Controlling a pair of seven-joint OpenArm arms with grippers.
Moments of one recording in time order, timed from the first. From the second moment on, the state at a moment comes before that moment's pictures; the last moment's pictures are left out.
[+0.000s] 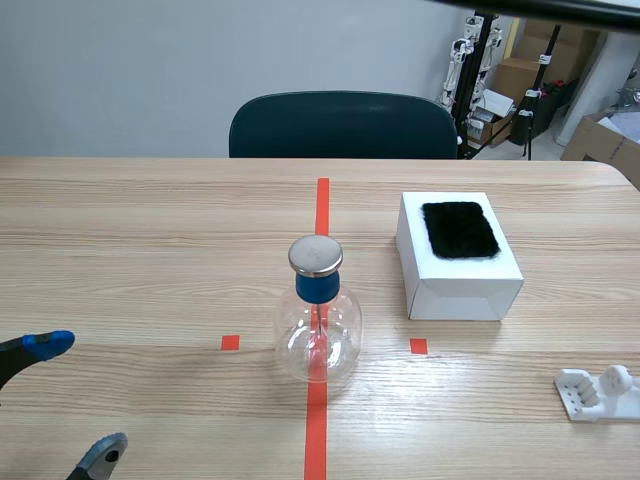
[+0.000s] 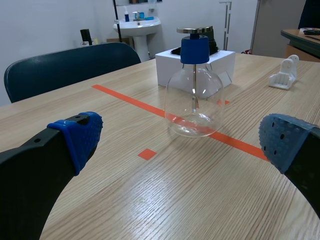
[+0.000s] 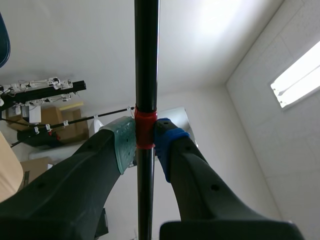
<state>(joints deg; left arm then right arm) 19.3 -29.3 6.1 52.0 21.9 -30.4 -87.3 -48.7 35.2 12.7 119.6 -51.9 -34.7 5.8</state>
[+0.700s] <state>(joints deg) 19.3 -29.3 6.1 52.0 22.0 -30.4 -87.3 -61.3 18.3 -0.2 121.1 -69.8 -38.3 17.2</state>
